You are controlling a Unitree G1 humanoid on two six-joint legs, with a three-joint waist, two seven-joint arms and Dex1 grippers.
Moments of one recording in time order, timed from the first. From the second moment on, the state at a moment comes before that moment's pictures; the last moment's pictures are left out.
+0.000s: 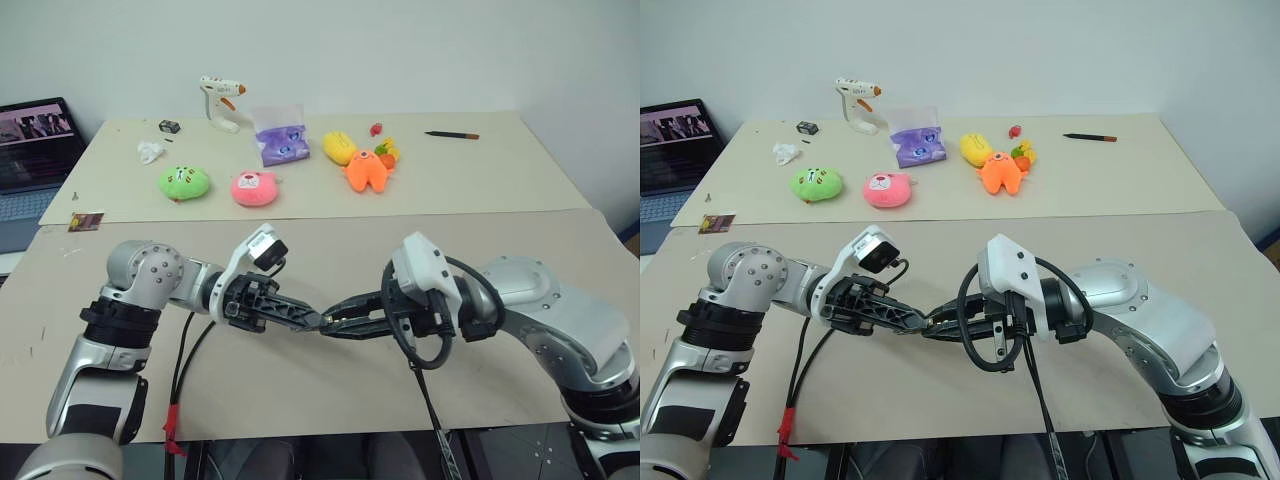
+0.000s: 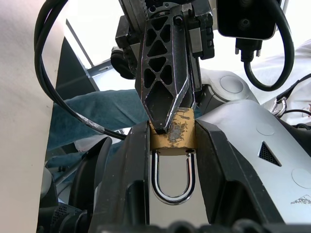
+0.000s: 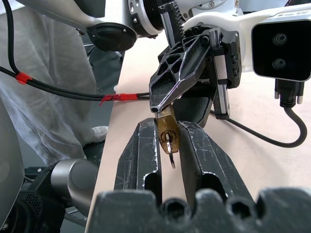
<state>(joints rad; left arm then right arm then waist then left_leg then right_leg) -0.73 0.64 -0.14 0.05 -1.10 1.60 -1.30 -0.53 -0.74 0.17 -0.66 0.77 0.78 0.96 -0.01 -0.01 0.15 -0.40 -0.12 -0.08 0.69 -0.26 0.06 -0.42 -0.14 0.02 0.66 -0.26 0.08</state>
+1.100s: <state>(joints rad) -0.67 0.55 -0.09 0.07 -0.89 1.25 -1.13 -0.54 -0.75 0.13 -0.62 0.79 0.79 0.94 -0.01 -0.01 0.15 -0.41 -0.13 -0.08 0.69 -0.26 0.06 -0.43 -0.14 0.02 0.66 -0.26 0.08</state>
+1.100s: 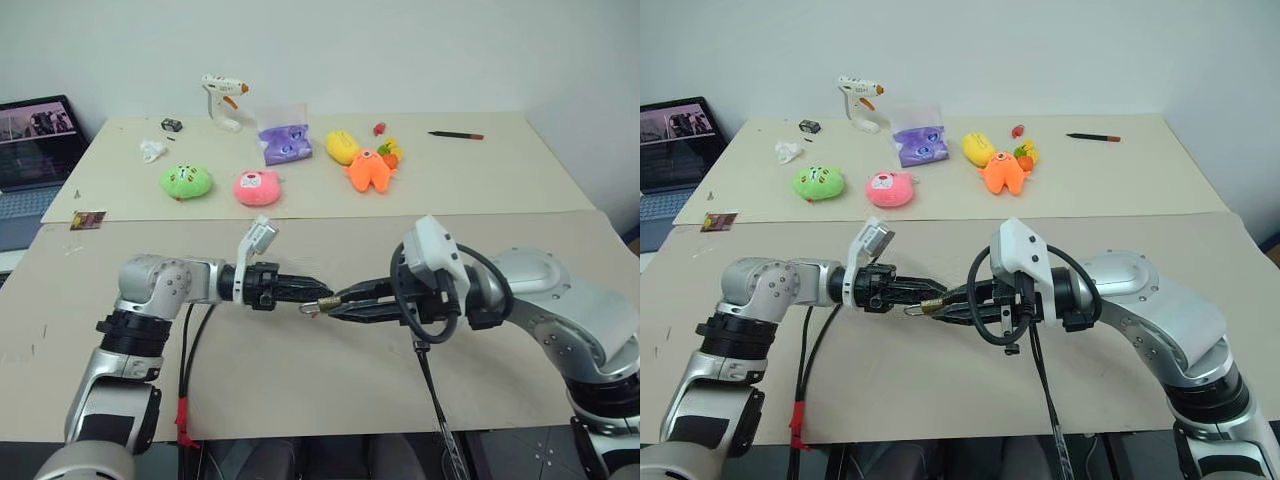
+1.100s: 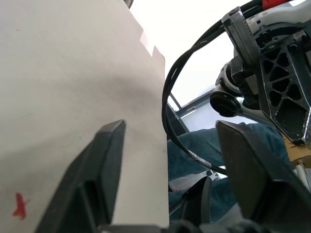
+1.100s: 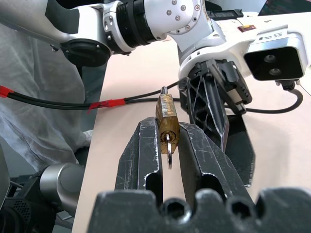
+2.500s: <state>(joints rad) -0.66 0.63 -0.07 0.00 -0.98 1.34 -1.20 -0.53 -0.82 0.09 -0.56 0.74 0.77 1.02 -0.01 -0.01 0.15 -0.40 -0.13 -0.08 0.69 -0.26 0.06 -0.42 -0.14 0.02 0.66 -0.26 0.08</state>
